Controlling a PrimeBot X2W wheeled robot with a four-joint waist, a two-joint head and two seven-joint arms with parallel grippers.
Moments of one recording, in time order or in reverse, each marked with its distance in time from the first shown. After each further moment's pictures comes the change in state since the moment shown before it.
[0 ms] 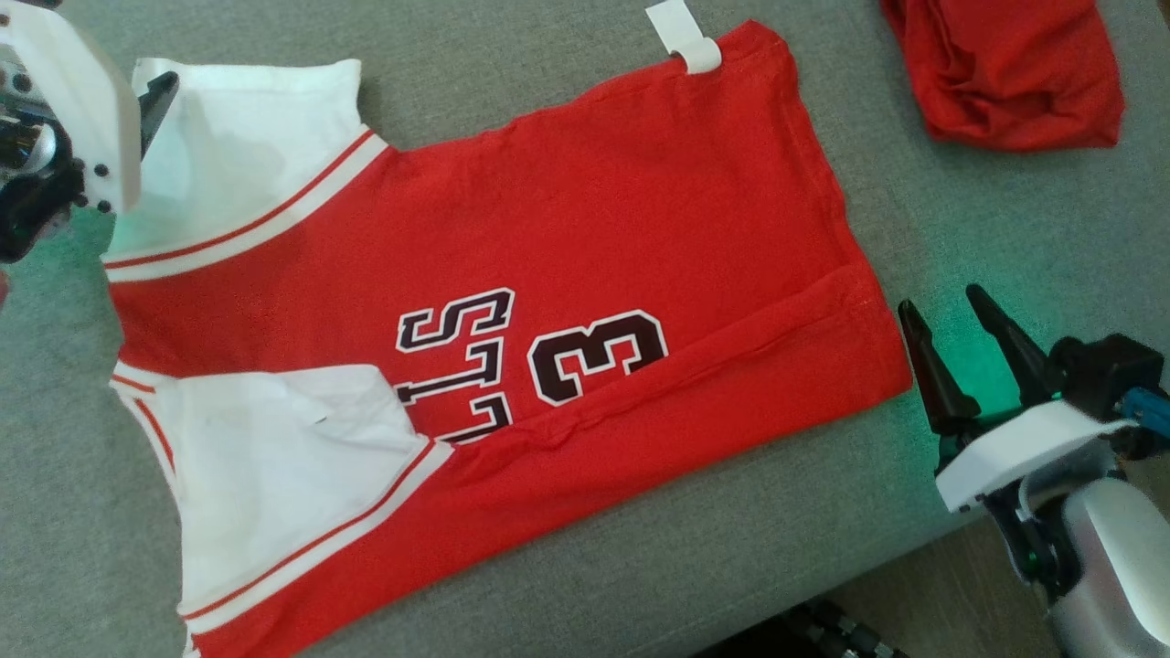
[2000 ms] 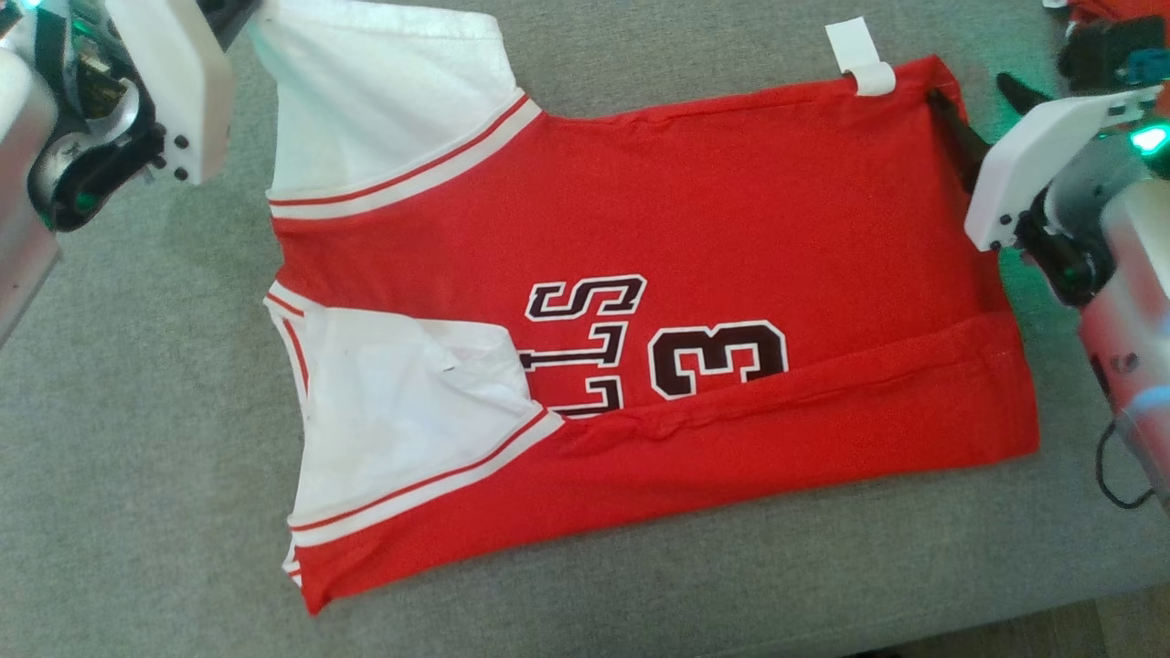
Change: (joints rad) left arm -0.158 0.032 -0.318 -0.168 -0.157 -0.007 -0.201; right arm -0.730 -0.051 0.287 0.633 0.147 0.000 0.249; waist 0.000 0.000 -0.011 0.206
